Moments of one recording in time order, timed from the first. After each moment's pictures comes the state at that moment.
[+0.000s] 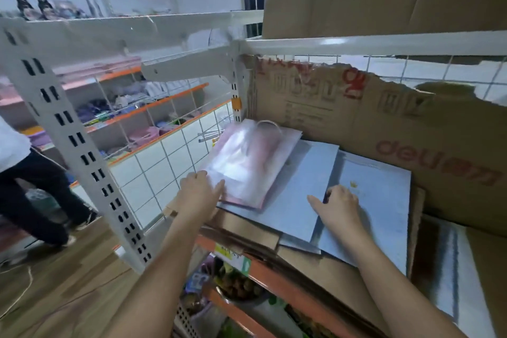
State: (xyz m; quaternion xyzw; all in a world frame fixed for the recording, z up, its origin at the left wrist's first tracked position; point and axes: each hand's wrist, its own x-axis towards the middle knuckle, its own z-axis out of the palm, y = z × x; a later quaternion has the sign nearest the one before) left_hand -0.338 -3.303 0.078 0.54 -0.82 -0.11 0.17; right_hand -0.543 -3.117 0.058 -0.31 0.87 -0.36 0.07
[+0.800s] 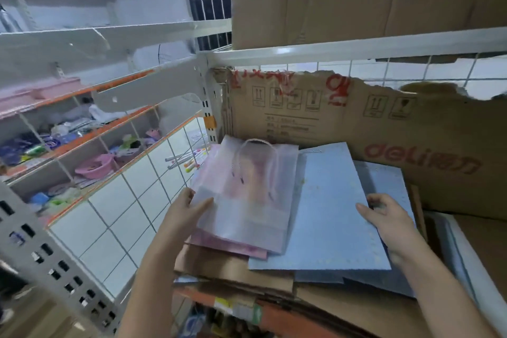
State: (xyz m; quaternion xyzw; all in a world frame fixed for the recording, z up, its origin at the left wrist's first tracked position) left_hand -0.350 -3.340 0.098 0.41 -0.75 -0.46 0.26; right_hand -0.548 -3.073 0.086 -0.11 0.72 -0.66 0.19
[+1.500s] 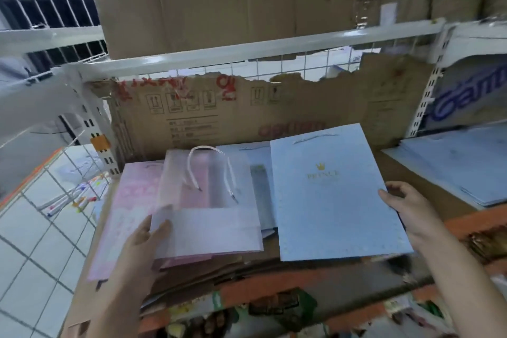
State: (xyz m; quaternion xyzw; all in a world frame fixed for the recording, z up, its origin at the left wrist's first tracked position) left_hand -0.349 -3.310 0.070 0.16 -0.63 -0.74 0.15; right_hand -0.468 -2.903 0.089 0.10 0.70 -0.71 -0.01
